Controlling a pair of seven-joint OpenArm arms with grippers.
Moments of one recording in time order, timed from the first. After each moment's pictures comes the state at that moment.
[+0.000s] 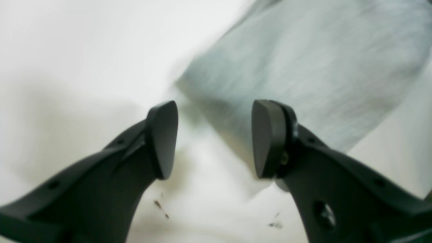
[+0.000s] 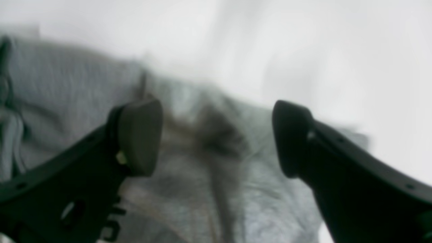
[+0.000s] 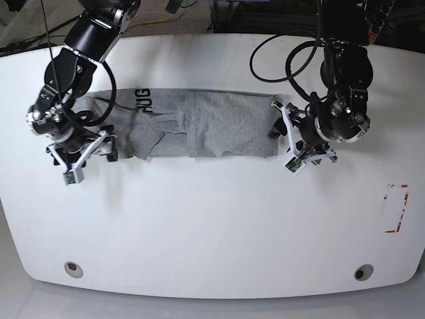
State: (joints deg) left arm -4.1 -9.3 0.7 102.4 -19.7 -39.7 69.8; right arm 7.7 7.4 31.7 92.2 13.4 41.2 -62.4
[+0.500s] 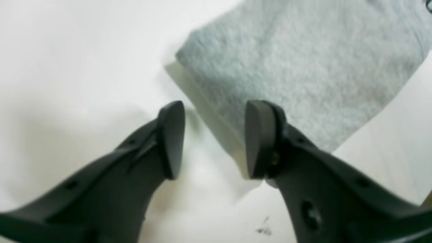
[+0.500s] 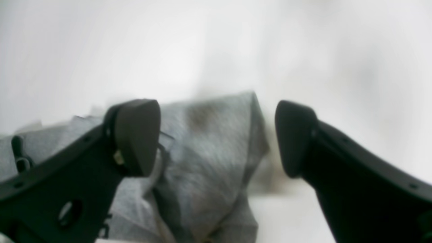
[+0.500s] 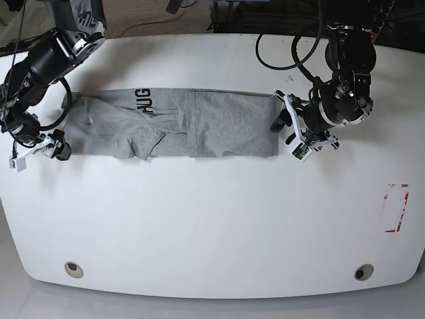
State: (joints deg) left arm 3.8 -11.3 -3.6 102.6 -19.4 -39.7 56.4; right arm 18.0 18.8 53.5 68.8 27.9 40.7 -75.0
